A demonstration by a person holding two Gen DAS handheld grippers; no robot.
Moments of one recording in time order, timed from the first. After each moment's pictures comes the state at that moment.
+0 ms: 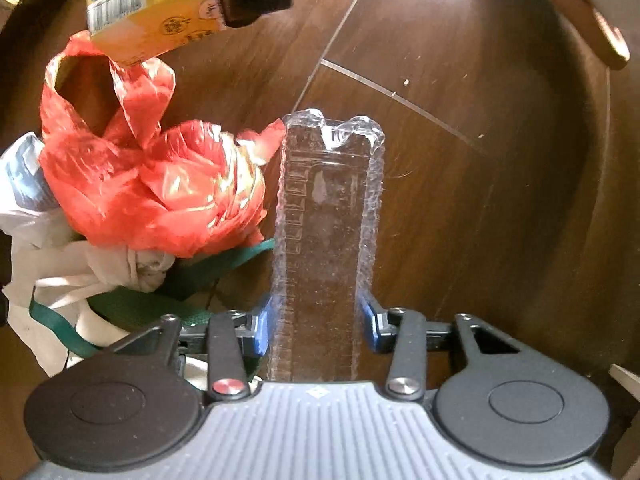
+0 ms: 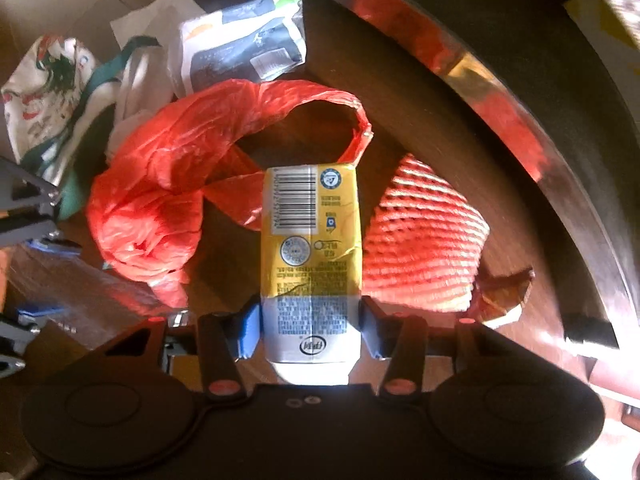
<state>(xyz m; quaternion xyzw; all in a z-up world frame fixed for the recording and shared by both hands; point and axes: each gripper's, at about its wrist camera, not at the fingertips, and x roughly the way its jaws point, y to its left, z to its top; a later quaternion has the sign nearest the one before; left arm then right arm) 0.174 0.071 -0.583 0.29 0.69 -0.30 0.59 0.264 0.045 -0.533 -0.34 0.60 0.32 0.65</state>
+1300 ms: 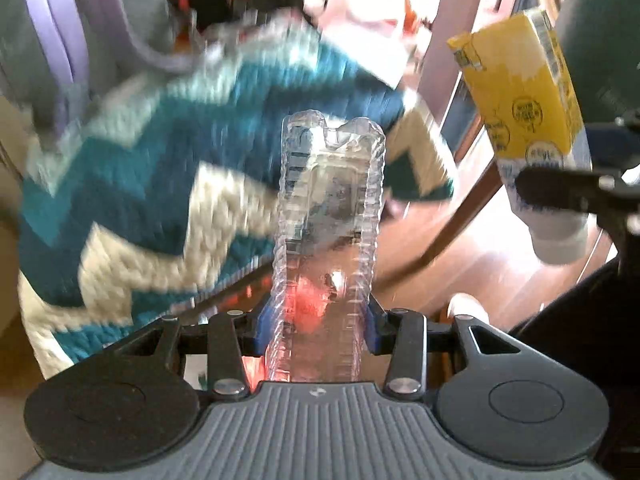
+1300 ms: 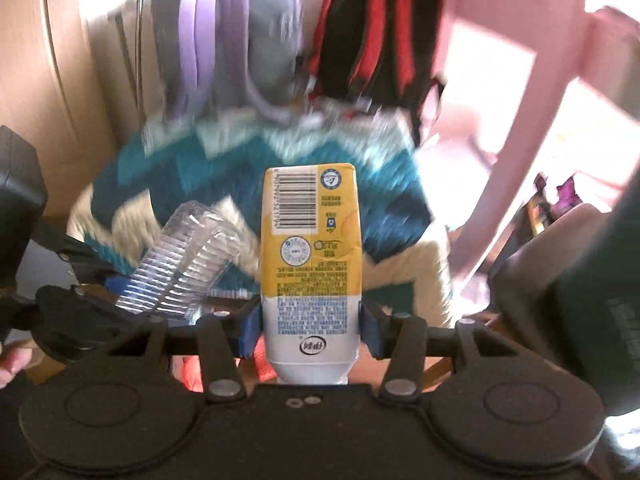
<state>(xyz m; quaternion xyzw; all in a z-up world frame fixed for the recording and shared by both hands) 0.202 -0.007 -0.139 0.10 0.48 -0.12 0.86 0.169 -0.161 -0.068 -0.06 0.38 0.15 0.91</state>
